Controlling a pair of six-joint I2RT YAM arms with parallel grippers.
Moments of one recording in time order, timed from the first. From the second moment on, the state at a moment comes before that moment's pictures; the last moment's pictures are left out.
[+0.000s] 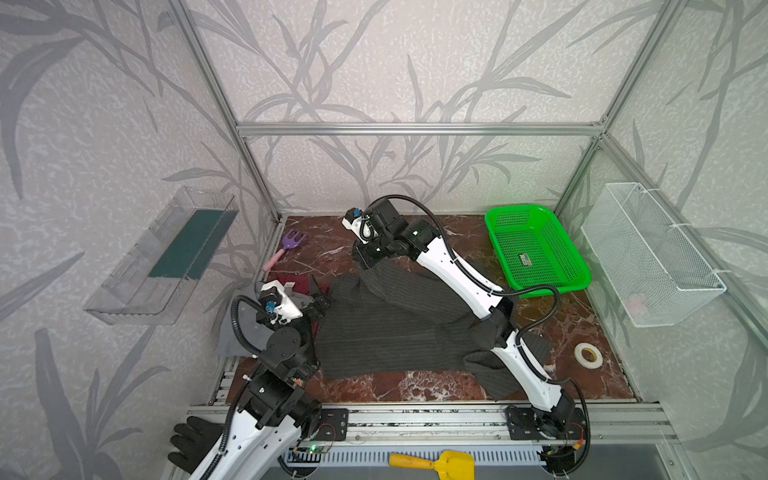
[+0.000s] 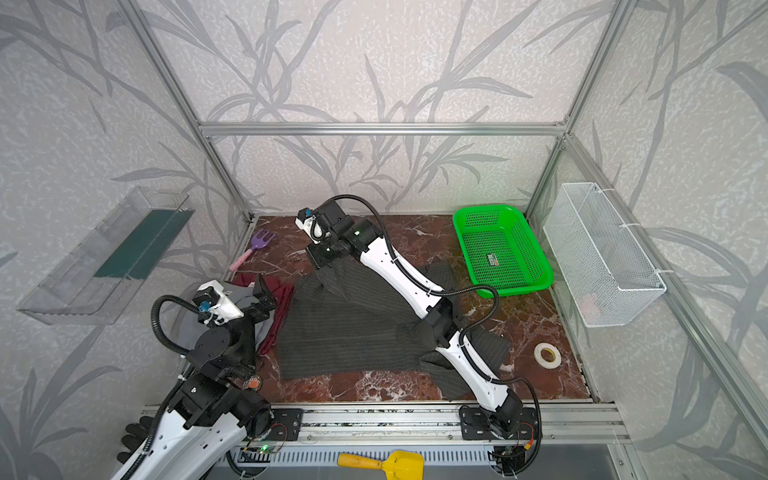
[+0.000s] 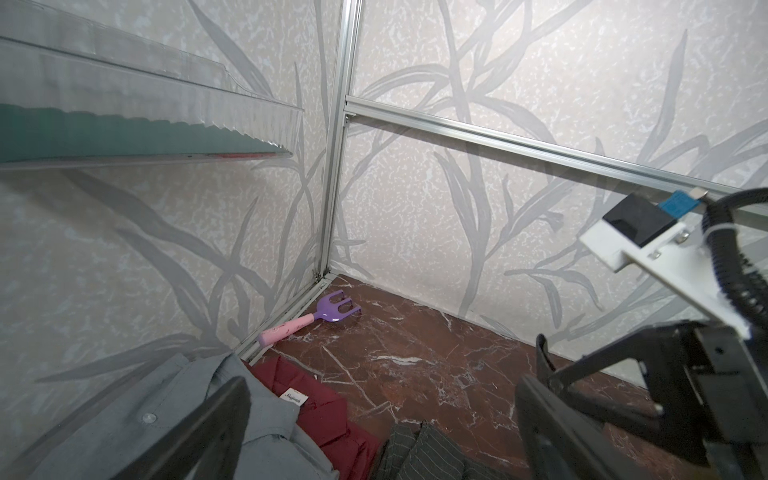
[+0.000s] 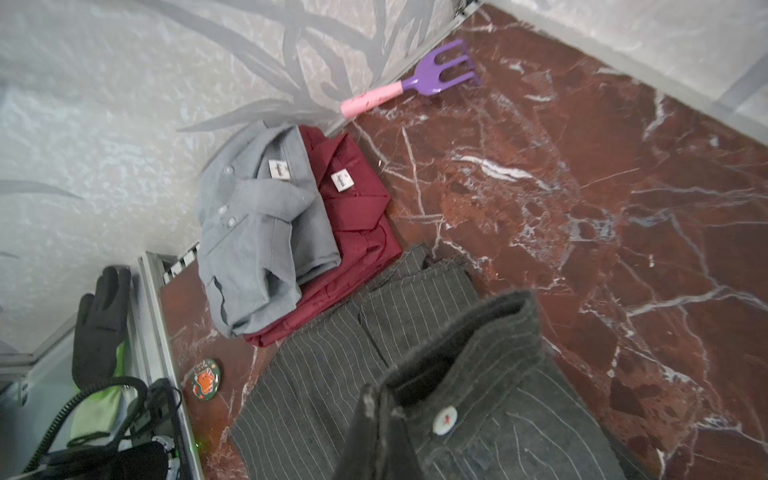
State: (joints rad) left arm -0.53 0.34 0.46 -0.03 -0.88 -0.15; right arm 0.88 2.48 2.77 -1.06 -0.29 0.13
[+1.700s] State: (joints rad) left arm -0.53 0.35 0.44 0.05 -0.88 -0.10; right arm 1.03 2.75 2.78 -0.82 -0.20 0.03
